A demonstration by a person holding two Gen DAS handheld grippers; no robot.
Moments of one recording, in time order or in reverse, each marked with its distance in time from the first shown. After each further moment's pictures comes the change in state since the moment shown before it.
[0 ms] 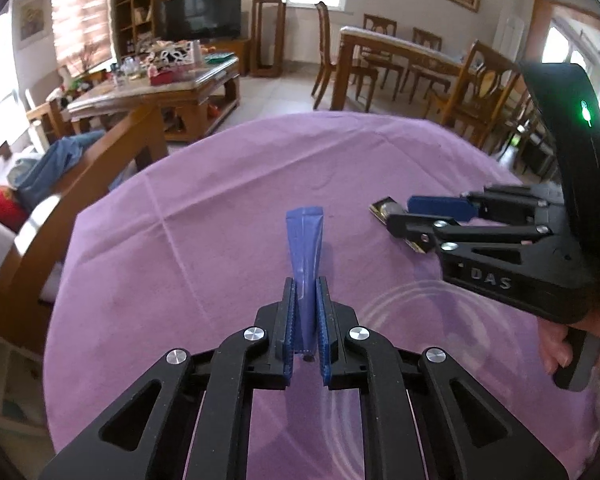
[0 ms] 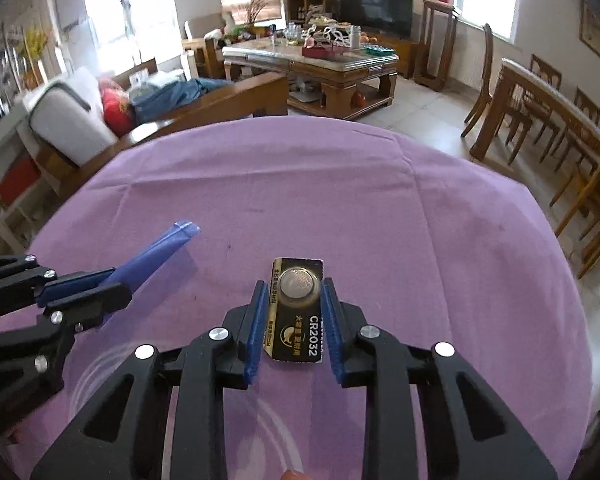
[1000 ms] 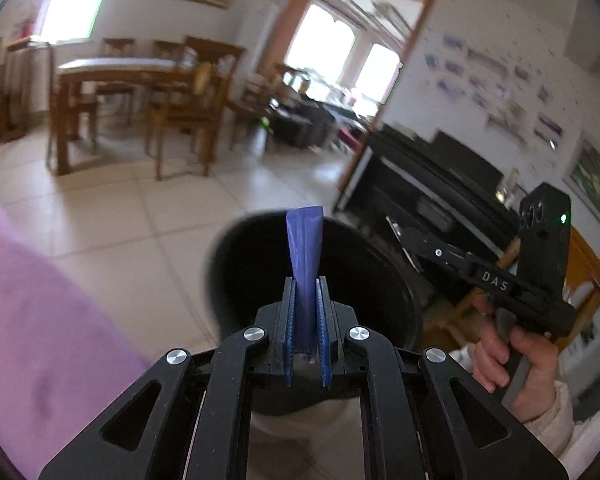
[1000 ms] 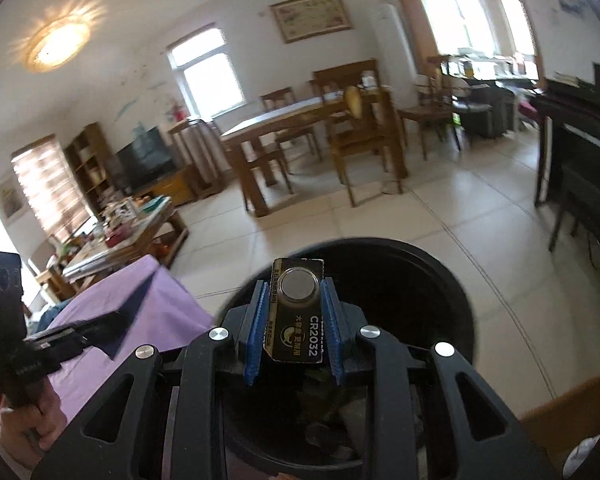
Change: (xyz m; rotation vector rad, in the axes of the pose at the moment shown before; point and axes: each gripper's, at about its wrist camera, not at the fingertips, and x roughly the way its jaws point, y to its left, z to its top) left arm -0.025 -0.438 -0.037 0.426 -0.013 -0.800; right arm -0.337 -0.259 -0.311 0.747 -0.495 -0.447
